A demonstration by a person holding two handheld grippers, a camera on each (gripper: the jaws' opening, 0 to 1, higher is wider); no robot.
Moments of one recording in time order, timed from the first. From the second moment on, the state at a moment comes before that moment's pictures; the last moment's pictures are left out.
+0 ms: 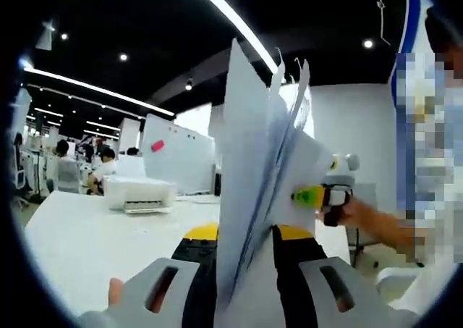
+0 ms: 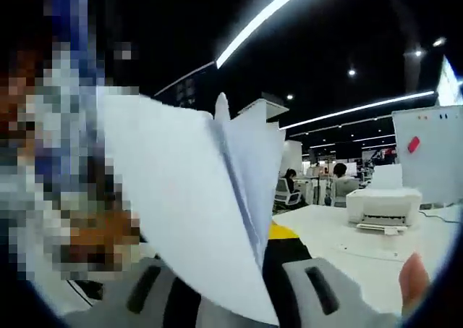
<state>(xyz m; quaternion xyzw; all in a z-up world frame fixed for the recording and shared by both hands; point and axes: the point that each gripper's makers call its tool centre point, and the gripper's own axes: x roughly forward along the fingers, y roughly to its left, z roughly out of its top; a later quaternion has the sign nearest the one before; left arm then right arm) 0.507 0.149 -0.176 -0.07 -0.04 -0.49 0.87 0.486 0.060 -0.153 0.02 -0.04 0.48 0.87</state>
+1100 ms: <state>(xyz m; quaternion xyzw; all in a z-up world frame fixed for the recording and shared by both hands) 0.507 0.111 -0.211 -0.05 0.05 -0.52 0.85 0.504 0.077 -0.123 -0.01 -0.03 0.48 0.87</state>
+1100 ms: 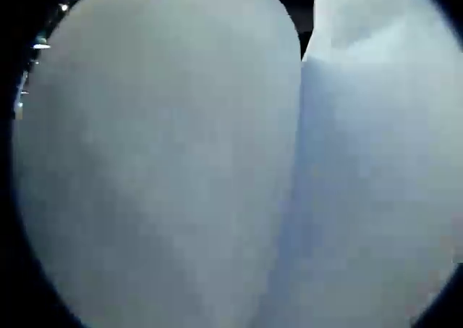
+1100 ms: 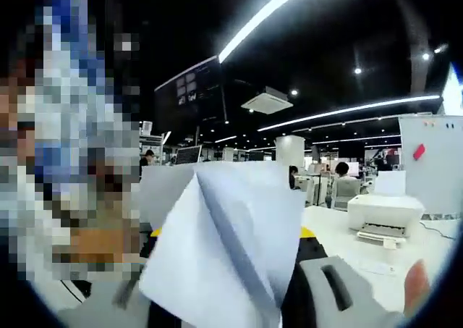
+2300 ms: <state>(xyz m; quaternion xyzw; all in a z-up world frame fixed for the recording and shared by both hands) 0.483 0.122 -0.217 -0.01 0.02 -0.55 0.83 0.483 0.078 -0.172 0.11 -0.02 0.47 0.87</state>
